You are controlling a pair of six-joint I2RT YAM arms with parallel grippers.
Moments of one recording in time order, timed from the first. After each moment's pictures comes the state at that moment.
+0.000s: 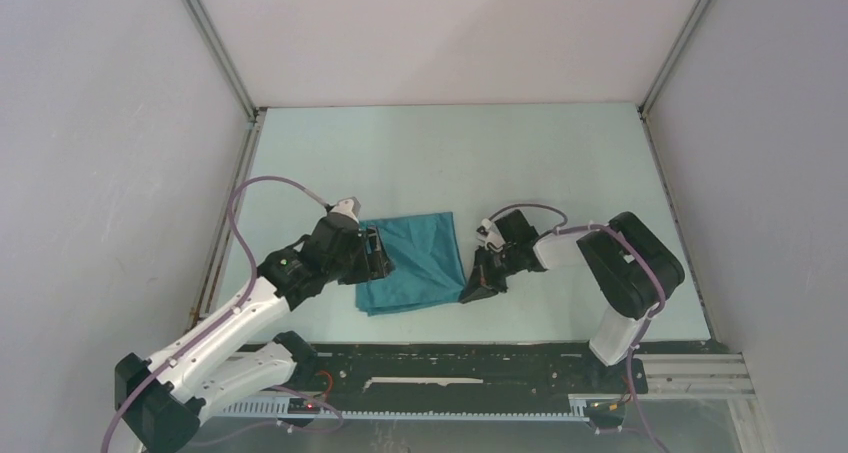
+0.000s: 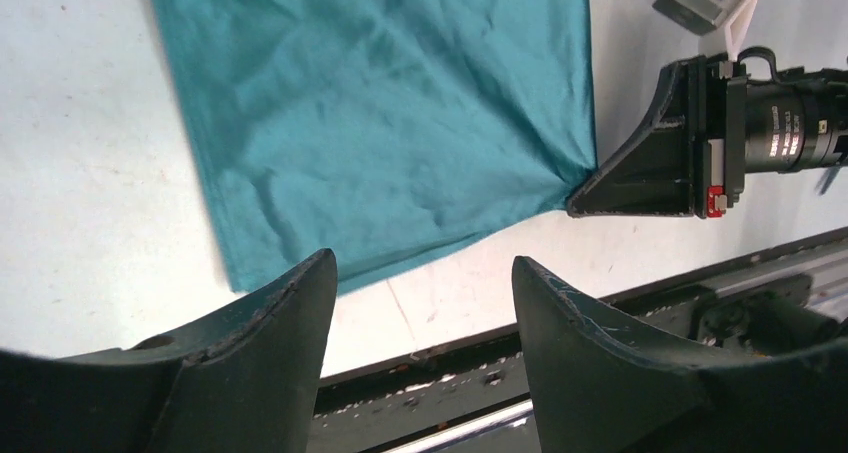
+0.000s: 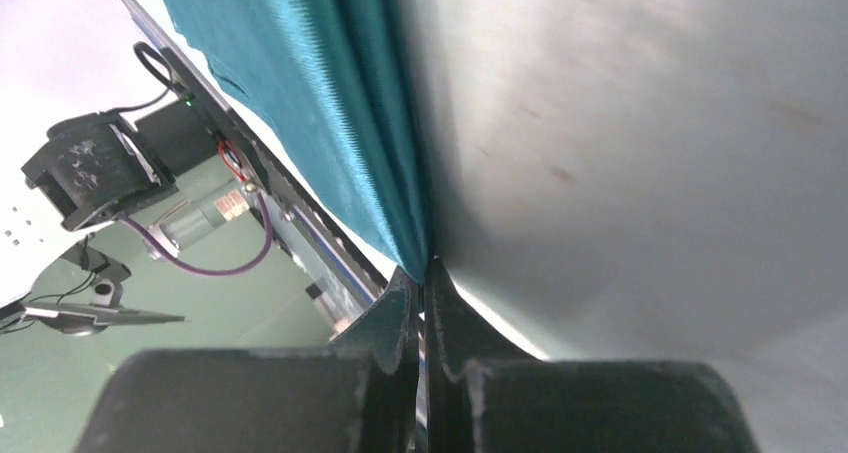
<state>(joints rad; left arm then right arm) -0.67 0.88 0.73 -0.69 -0.09 -0.74 0.58 1.74 0.66 0.03 -0.77 0.77</state>
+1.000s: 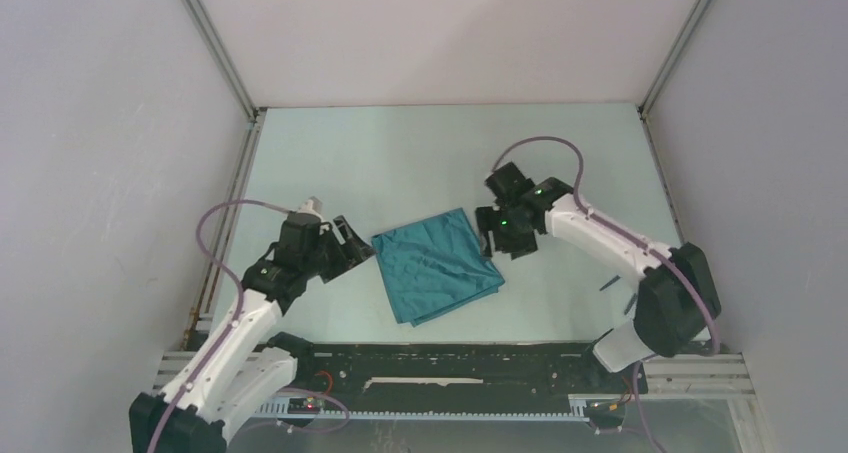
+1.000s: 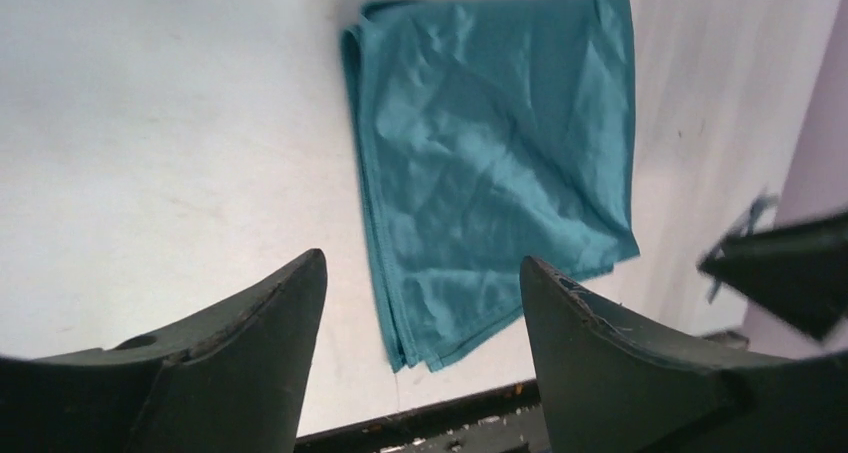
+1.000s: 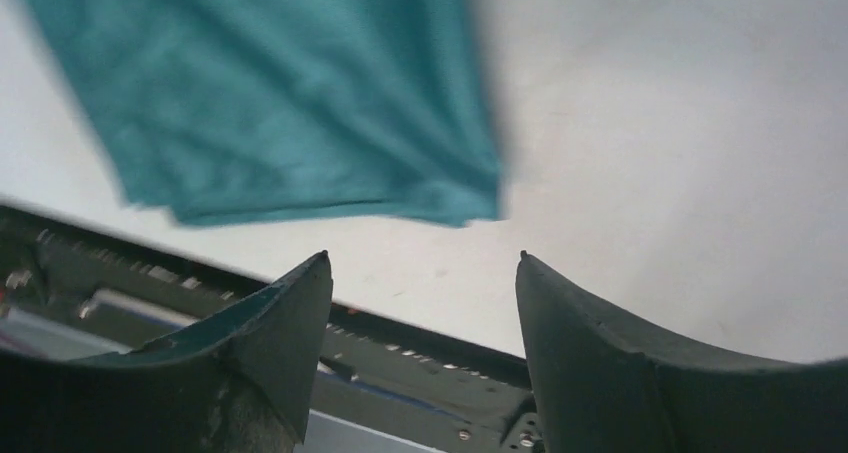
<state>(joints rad) -0.33 0.82 0.57 -0.50 0.14 -0.79 0.55 1.55 1.14 -0.89 -0.08 0.43</state>
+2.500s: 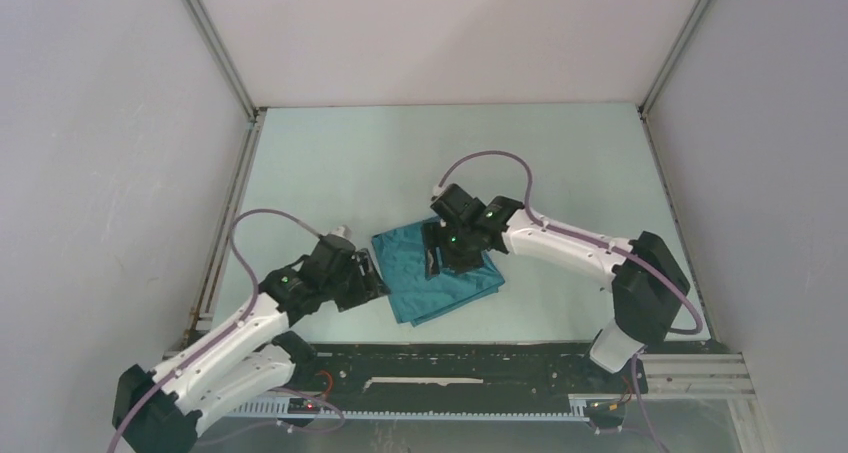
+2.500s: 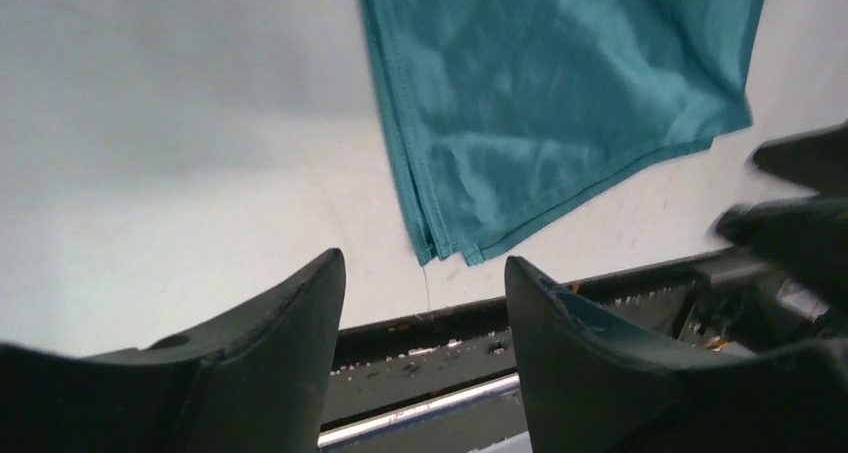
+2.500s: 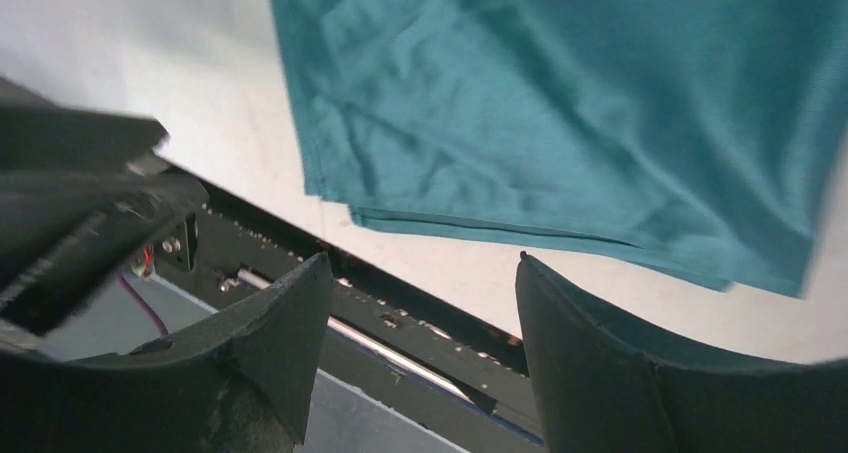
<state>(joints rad) -0.64 0.84 0.53 -0.64 0.06 -0.90 0.88 1.62 1.25 -0.73 -0.10 0.67</state>
